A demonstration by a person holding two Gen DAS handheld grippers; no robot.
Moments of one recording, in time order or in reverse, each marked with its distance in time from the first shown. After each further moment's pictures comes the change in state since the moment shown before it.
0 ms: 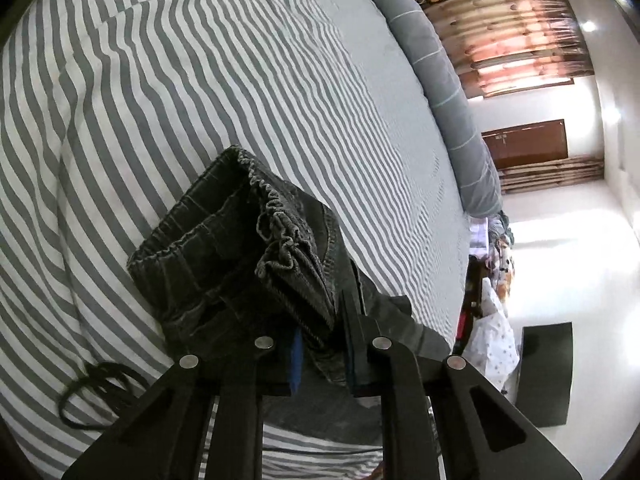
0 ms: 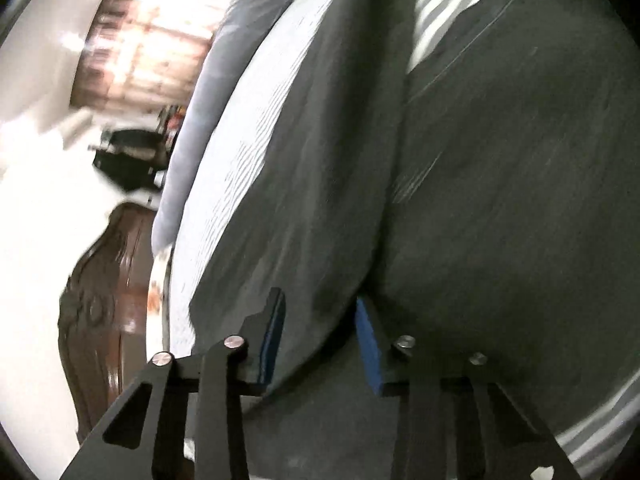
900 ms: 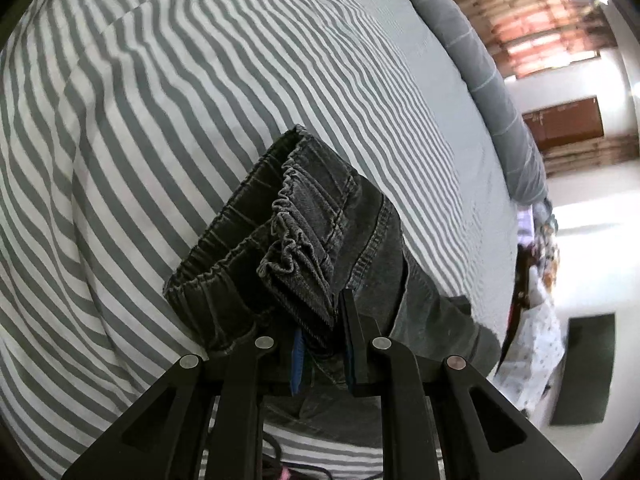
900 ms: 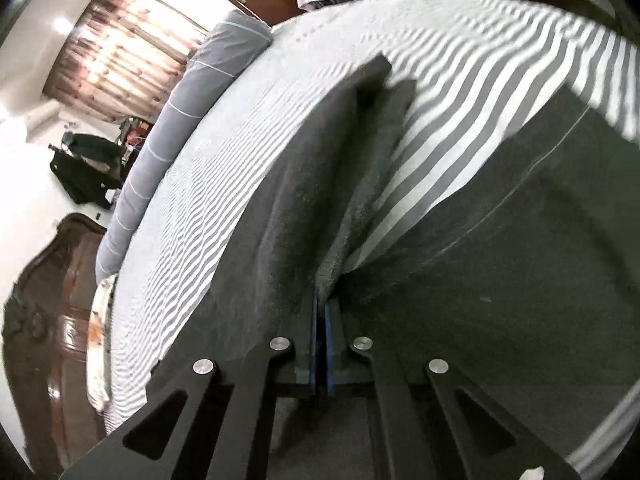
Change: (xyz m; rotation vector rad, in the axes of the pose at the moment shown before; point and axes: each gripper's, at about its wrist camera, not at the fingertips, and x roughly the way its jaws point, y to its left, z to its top) left arm 0.024 0.007 0.004 0.072 0.034 0.185; right arm -0.036 0.011 0.078 -0.122 -0.130 -0.232
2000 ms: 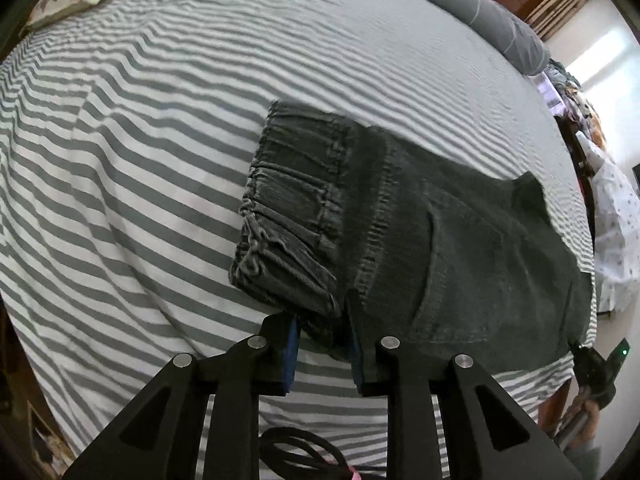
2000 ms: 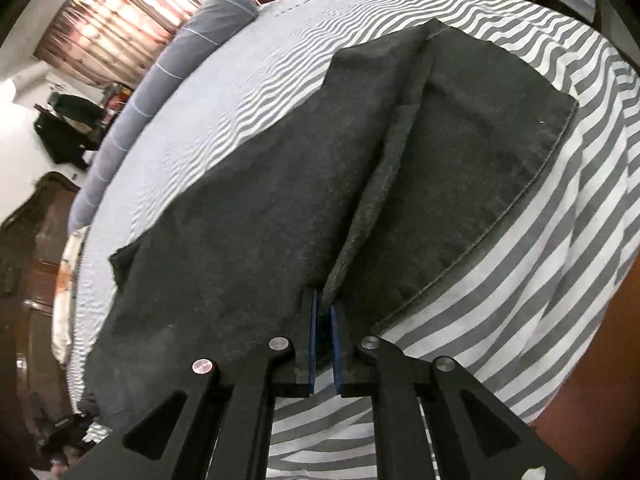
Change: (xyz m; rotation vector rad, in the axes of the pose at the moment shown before) left arm -0.003 -0.010 -0.035 0.469 0.054 0.240; right arm -0.073 -0.066 -0.089 -0.066 0.077 -0.095
